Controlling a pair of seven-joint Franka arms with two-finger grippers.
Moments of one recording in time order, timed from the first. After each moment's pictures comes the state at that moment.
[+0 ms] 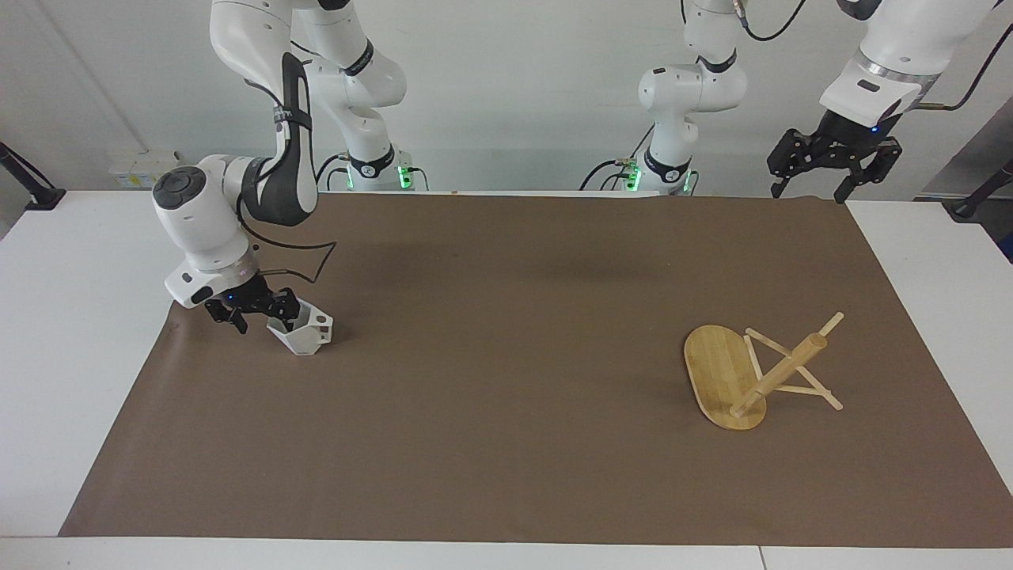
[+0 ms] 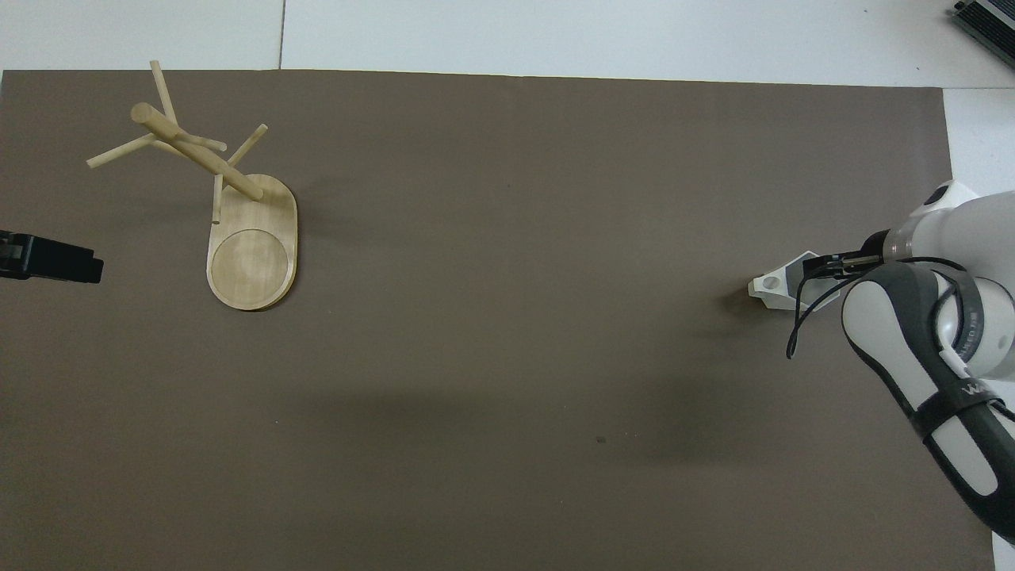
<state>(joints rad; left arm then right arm) 0.00 -0.07 -0.07 -1.55 -0.01 1.52 0.10 -0.04 0.17 -0.12 -2.05 0.01 2.30 -0.22</state>
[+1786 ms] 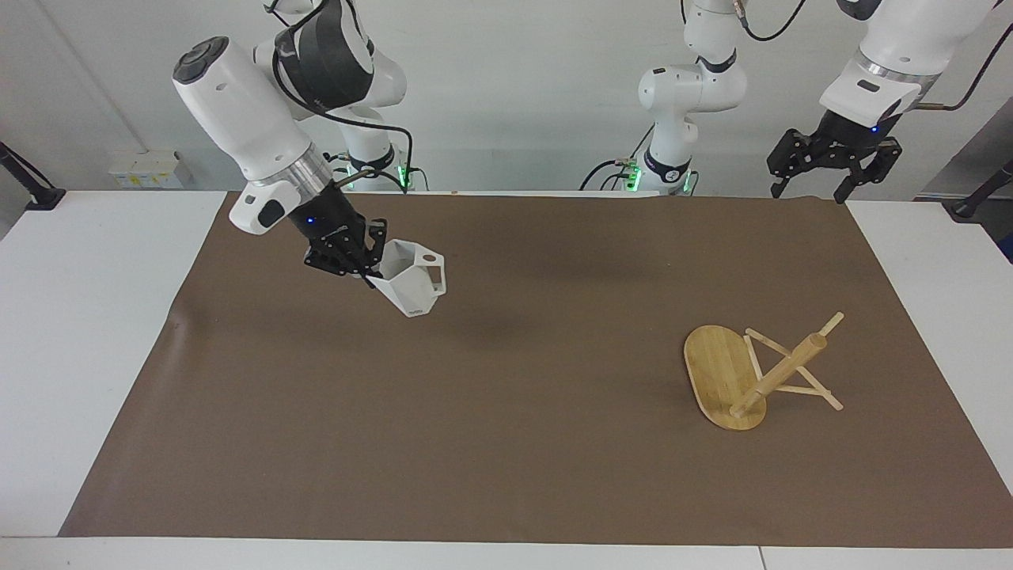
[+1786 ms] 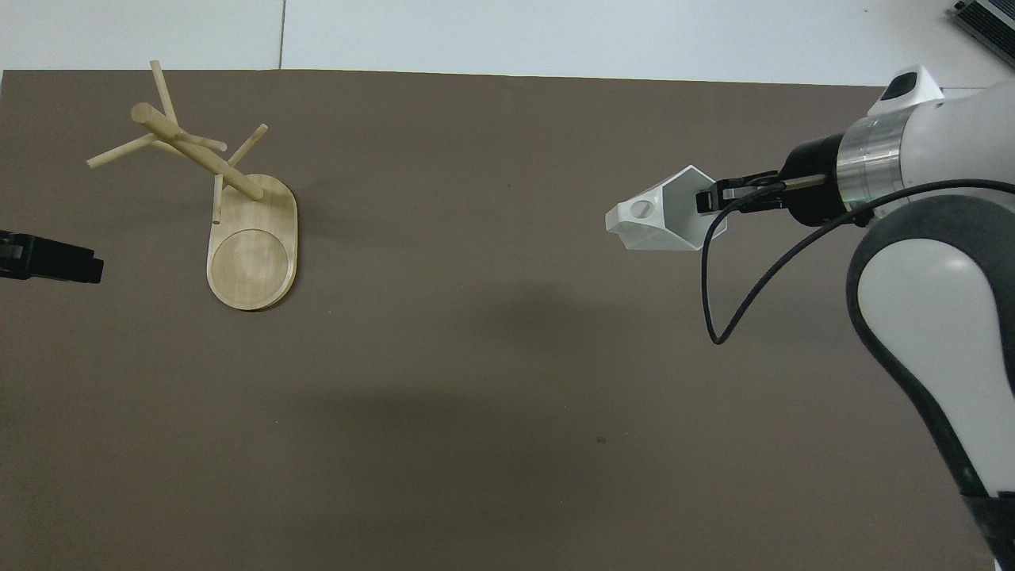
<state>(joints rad) 0.00 -0.07 -0.07 -1.55 -0.01 1.52 0.10 -0.03 0.09 0.18 -1.66 0.43 1.95 -0.11</state>
